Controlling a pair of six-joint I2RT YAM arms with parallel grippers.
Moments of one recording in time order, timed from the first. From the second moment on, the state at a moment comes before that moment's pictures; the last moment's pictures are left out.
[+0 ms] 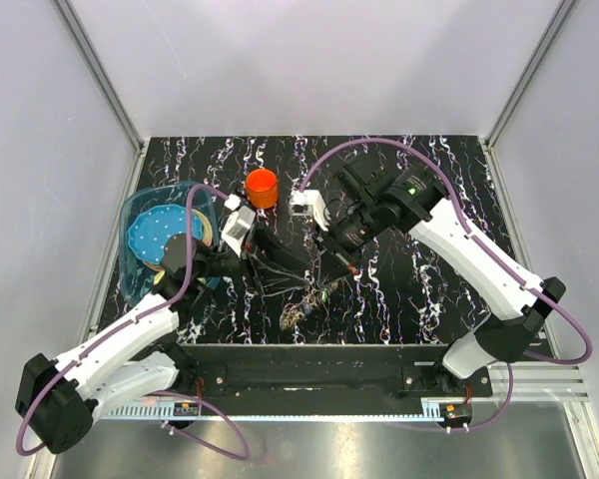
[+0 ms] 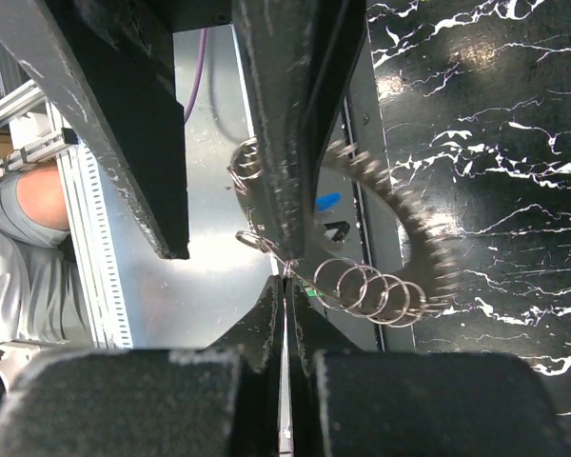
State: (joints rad) left arm -0.66 0.91 0.62 0.63 0.92 -0.60; right arm 0.82 1.55 1.83 -1.35 -0.73 -0.20
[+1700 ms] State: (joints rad) left arm -0.73 0.99 0.68 0.41 0.98 -0.43; right arm 0.82 1.53 1.79 -1.33 -0.74 -0.15
